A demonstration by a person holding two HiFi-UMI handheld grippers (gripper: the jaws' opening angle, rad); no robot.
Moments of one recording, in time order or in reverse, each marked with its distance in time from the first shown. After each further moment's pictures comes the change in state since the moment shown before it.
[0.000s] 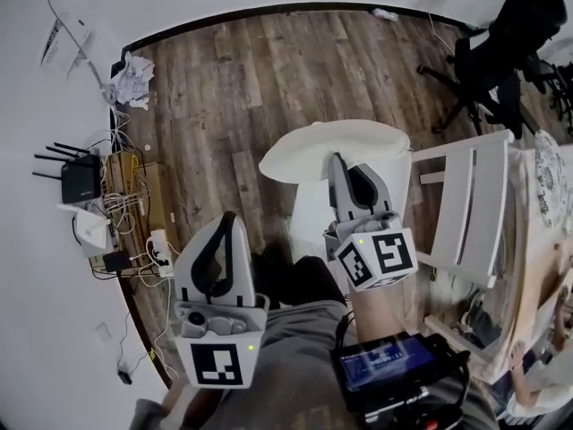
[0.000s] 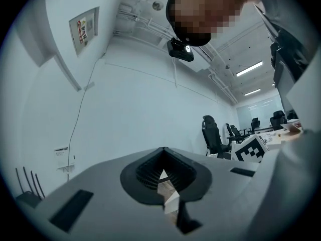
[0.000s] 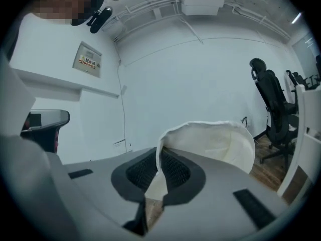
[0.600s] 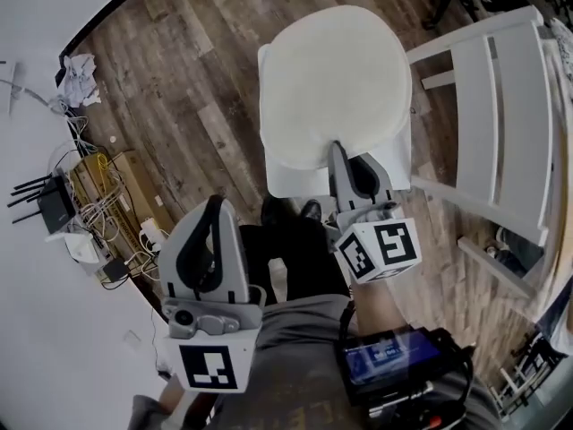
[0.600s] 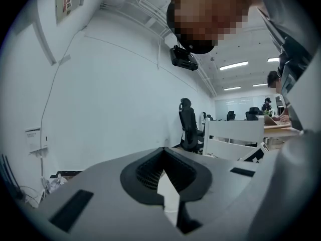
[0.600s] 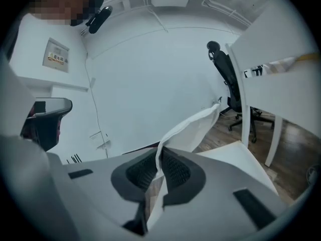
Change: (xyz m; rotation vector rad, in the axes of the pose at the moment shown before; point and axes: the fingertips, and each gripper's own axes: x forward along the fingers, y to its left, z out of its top) left arm 0.025 -0.086 -0.112 0.002 0.178 -0.260; right arm -0.088 -0.091 -0.160 0.205 0.125 -0.273
